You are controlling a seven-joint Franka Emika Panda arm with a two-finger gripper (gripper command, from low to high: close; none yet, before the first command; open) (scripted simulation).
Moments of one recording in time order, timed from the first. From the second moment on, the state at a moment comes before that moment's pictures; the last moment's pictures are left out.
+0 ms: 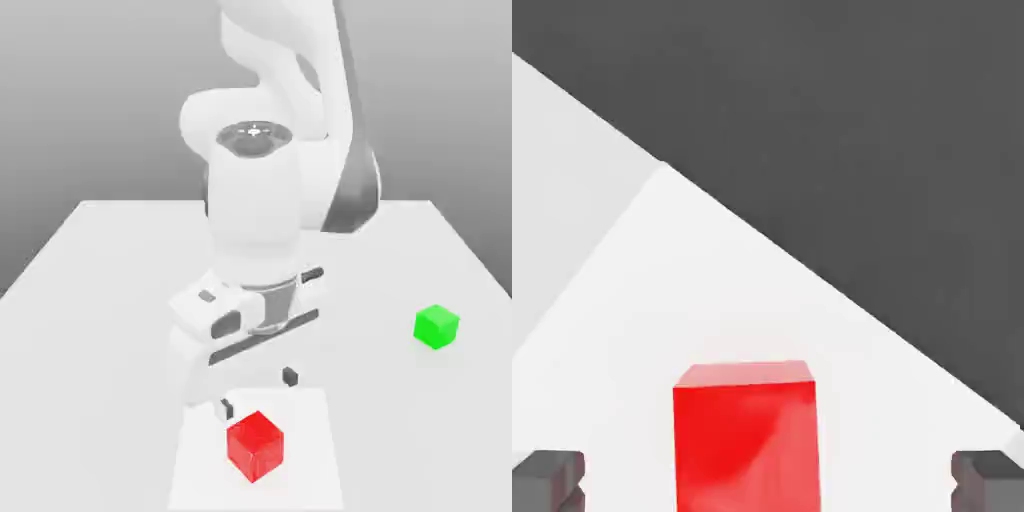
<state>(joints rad) 0.17 0.16 -0.16 -2.62 0.08 2.78 0.05</state>
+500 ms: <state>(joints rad) 0.16 0.19 -0.14 -2.62 0.08 2.80 0.05</state>
